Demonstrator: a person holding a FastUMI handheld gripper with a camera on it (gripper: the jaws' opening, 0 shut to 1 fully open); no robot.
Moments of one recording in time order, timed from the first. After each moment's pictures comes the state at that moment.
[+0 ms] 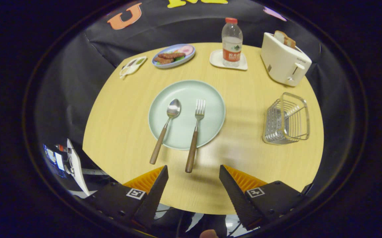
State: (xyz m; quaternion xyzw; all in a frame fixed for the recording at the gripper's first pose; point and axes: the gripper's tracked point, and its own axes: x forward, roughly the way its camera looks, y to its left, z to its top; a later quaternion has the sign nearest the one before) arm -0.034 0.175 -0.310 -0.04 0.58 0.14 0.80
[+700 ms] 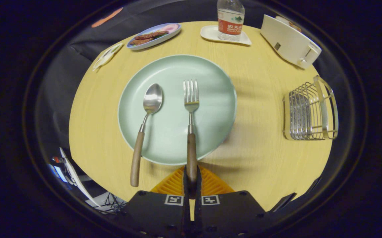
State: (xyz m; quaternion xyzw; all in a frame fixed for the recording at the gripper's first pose) arm -0.009 0.191 -0.369 -0.01 0.63 0.09 0.77
